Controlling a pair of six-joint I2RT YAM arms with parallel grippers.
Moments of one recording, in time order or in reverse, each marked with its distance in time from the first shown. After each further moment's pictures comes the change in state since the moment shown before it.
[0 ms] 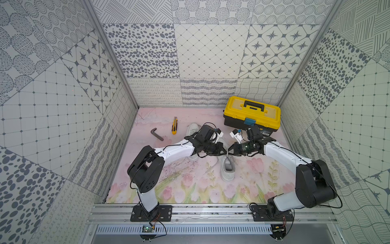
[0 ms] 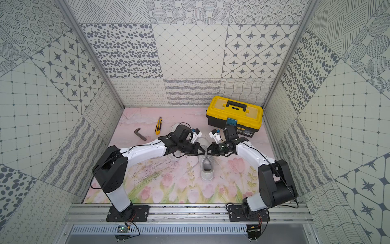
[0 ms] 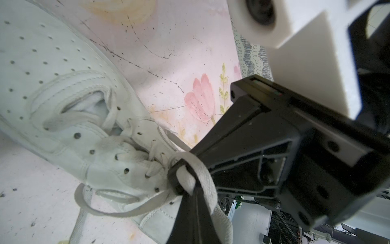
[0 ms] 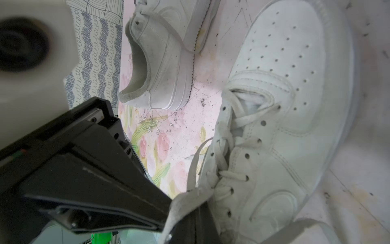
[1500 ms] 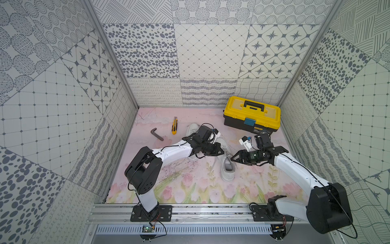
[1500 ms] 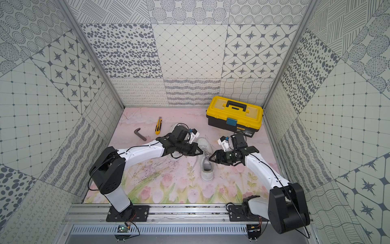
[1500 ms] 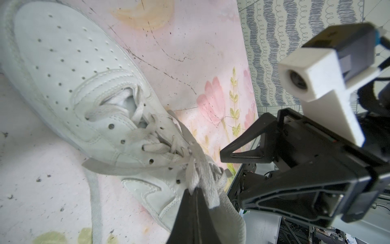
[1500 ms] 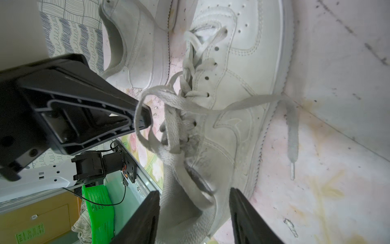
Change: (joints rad) left arm 0.019 -0.027 -0.042 -0.001 -0.042 0.015; right arm -0.021 -0.199 -0.152 -0.110 0.070 0.027
